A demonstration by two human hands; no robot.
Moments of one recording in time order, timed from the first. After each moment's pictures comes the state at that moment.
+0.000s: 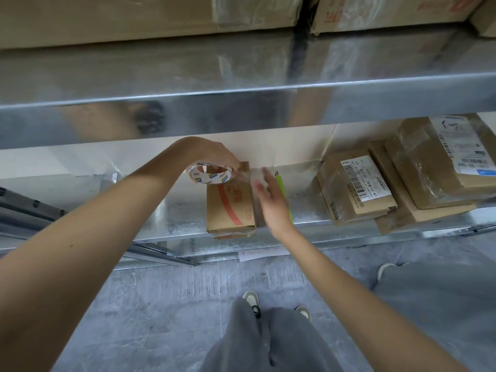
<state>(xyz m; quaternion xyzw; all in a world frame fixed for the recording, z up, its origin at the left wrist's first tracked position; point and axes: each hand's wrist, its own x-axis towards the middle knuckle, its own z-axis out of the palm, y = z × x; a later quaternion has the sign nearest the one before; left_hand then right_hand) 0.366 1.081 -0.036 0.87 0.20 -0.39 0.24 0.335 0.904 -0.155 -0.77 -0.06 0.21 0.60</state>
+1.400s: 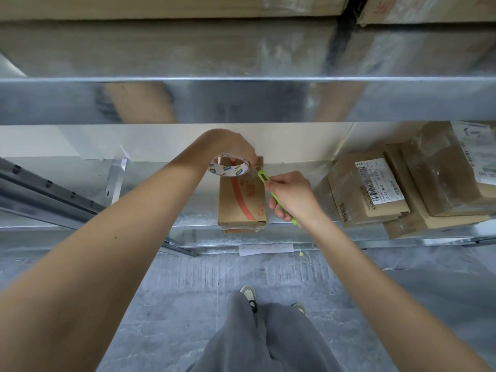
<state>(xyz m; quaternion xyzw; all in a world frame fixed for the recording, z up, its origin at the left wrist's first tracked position) 0.362 1.061 -0.025 0.90 0.15 -0.38 0.15 0.333 0.900 -0.061 -0.81 -0.02 0.33 0.48</state>
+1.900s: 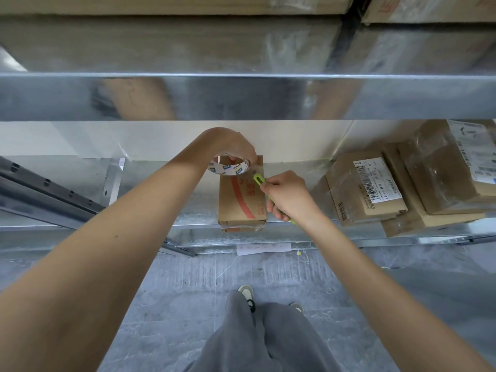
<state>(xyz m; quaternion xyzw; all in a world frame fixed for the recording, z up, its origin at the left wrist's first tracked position) 0.357 1.060 -0.019 0.90 0.16 -0.38 0.17 0.329 0.903 -0.058 -0.85 -0.08 0.34 0.41</state>
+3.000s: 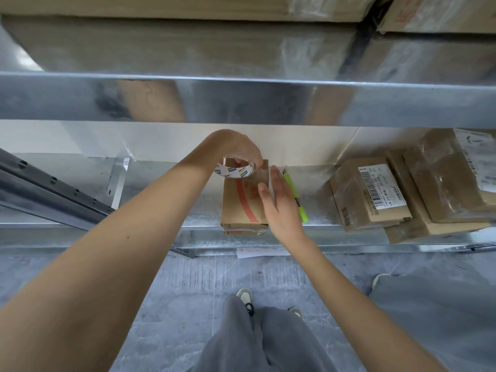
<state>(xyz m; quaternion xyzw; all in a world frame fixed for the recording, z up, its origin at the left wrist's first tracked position) 0.355 1.061 -0.015 0.90 0.15 -0.37 0.17 0.317 0.906 -0.141 -0.88 -0.23 0.12 0.39</state>
